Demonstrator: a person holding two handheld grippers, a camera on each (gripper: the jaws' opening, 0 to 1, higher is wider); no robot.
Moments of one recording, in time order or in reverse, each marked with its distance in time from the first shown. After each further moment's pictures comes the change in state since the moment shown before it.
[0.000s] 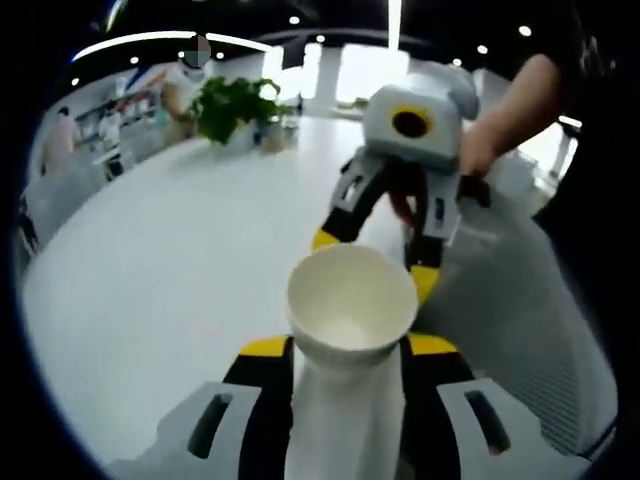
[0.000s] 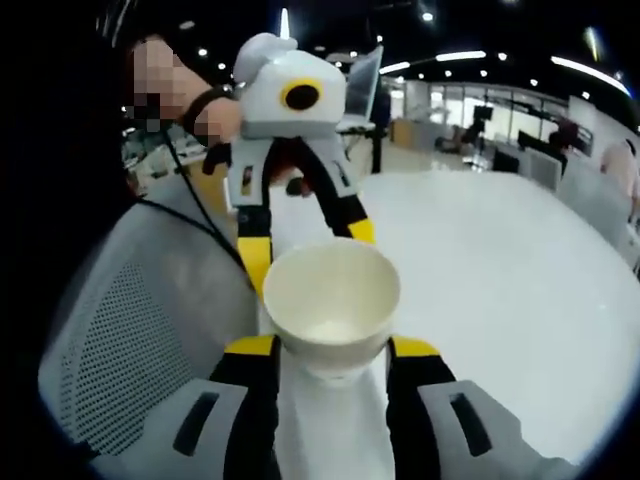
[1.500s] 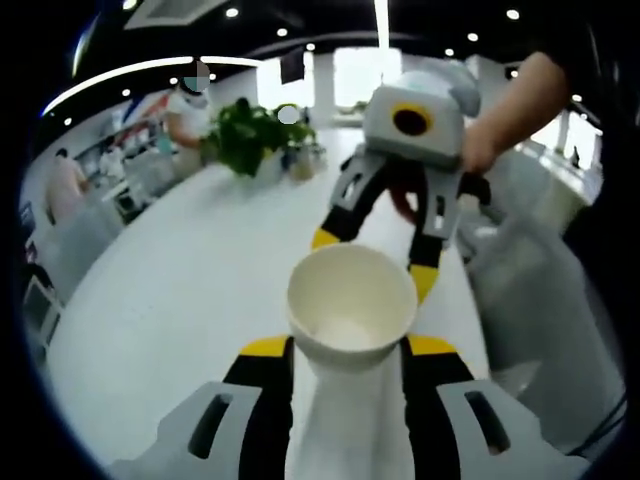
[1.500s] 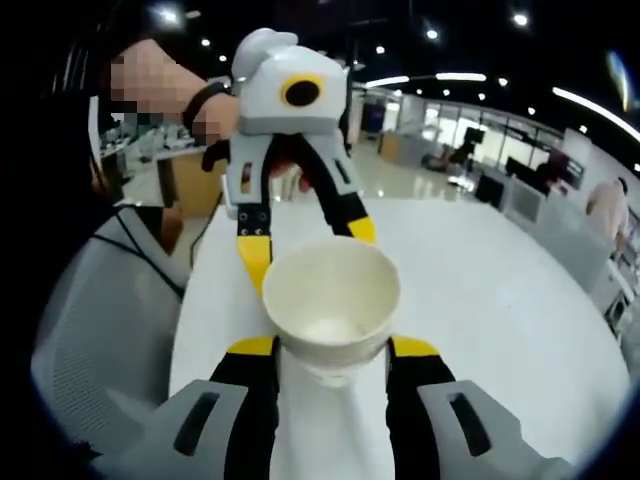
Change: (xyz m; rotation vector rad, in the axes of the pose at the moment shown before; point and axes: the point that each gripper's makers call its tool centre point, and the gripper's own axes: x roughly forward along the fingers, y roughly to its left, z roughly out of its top) left arm -0.019 0.116 0.080 0.121 -0.011 0.072; right arm -0.017 -0.126 0.064 -0.111 -0.013 -0.093
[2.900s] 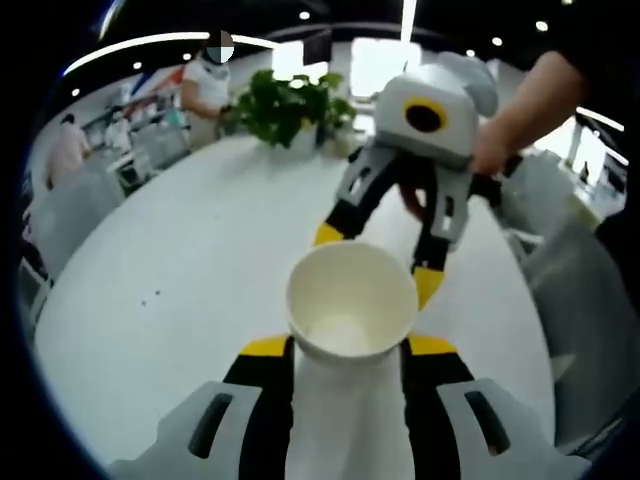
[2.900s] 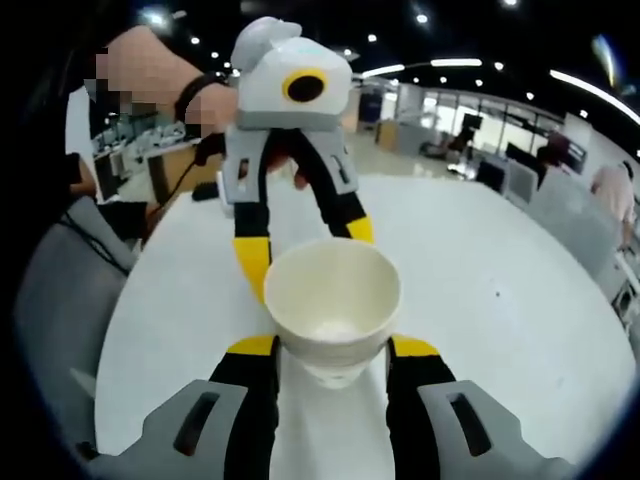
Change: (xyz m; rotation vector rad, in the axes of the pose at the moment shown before) left arm 0.057 0.106 -0.028 -0.094 0.042 -0.009; right arm 0.051 -0.103 -0.043 0.034 0.035 0.021
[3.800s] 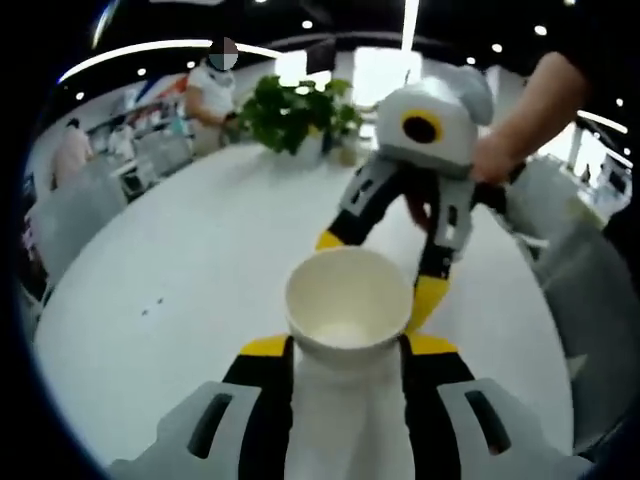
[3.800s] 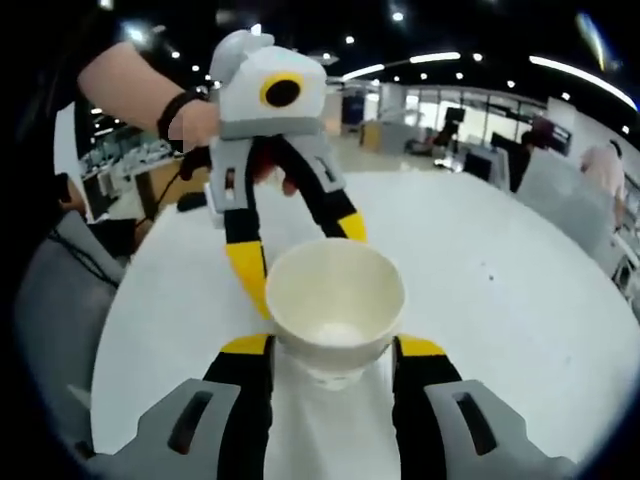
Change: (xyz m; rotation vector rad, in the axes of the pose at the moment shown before) left arm 0.008 0.003 -0.002 0.035 -0.044 0.018; right arm 0.004 -0.005 -0.012 0.081 -0.026 -0.038
